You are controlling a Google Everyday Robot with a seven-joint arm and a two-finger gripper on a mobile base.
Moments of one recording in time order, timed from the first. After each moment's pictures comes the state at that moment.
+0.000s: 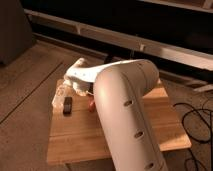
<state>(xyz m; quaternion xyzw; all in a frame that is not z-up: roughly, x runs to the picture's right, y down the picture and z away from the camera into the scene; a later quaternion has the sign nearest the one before) -0.144 0.015 0.932 -0.18 0.11 0.68 0.70</state>
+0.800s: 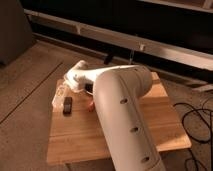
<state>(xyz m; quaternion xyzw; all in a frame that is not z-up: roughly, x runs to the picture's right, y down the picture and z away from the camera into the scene) -0.206 0.004 0.962 -0.23 0.01 0.68 0.70</state>
